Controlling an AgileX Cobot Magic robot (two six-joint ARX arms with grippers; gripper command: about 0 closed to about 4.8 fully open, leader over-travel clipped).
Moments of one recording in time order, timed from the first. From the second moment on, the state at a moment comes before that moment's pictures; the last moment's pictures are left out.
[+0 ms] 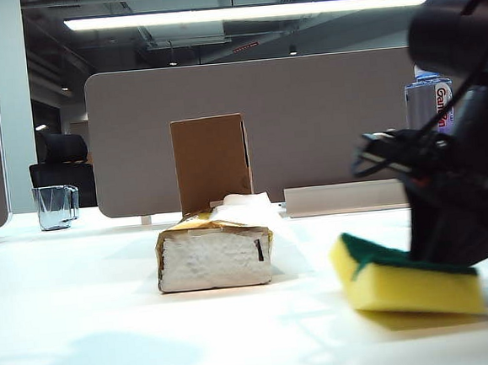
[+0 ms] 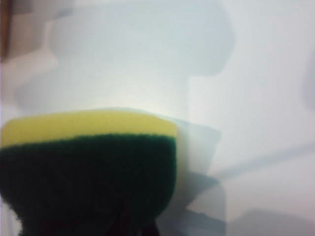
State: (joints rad) left arm -0.28 0.59 1.10 -1.28 0.47 0.02; right arm 0.45 1.42 0.64 -0.34 -0.24 0.38
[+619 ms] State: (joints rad) left arm -0.28 0.59 1.10 -1.28 0.47 0.02; right arm 0.16 1.29 0.63 -0.56 -0.19 0.20
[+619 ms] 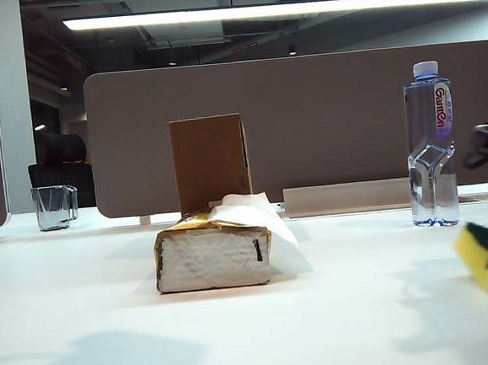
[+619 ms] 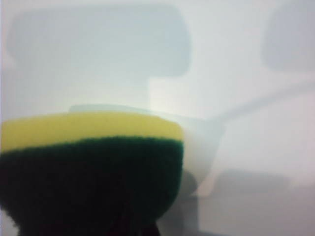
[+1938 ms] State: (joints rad) left arm -0.28 0.59 1.10 -1.28 0.47 0.02; right arm -0.02 1.42 0.68 -0.37 -0.19 0.17
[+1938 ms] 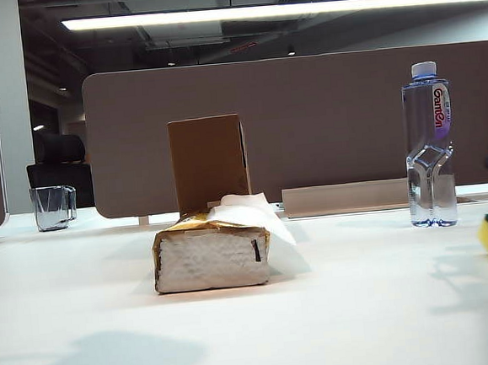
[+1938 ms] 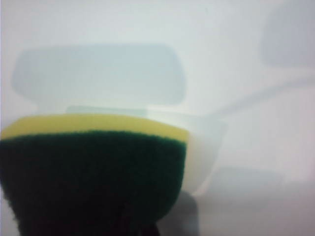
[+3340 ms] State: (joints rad) left arm -0.28 0.59 1.10 -1.28 0.47 0.02; right arm -0.04 1.78 1.04 -0.27 -0.17 0.17
